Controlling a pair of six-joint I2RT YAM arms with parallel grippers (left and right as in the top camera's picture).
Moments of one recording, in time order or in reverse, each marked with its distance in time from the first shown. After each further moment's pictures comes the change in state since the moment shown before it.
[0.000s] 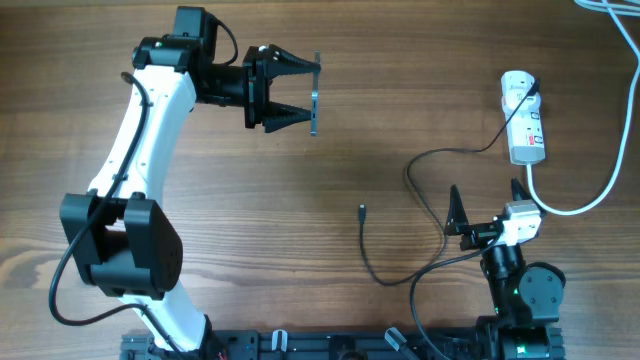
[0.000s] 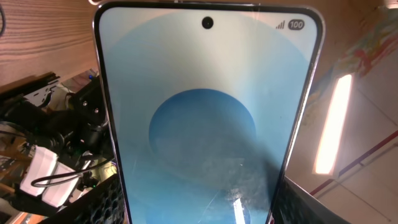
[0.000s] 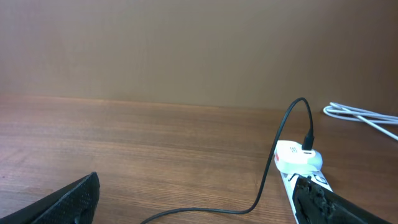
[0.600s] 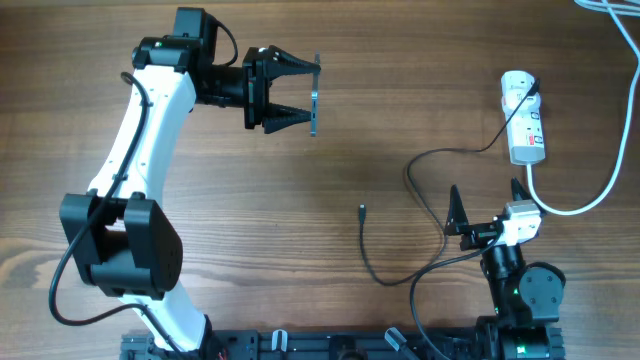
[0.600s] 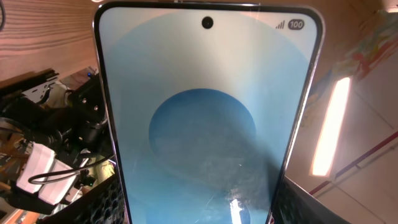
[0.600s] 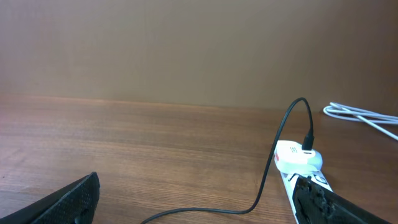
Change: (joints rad) left arm 0.000 0.000 0.000 -0.018 0.000 -0.003; right arm 0.000 0.000 0.000 0.000 0.000 0.000
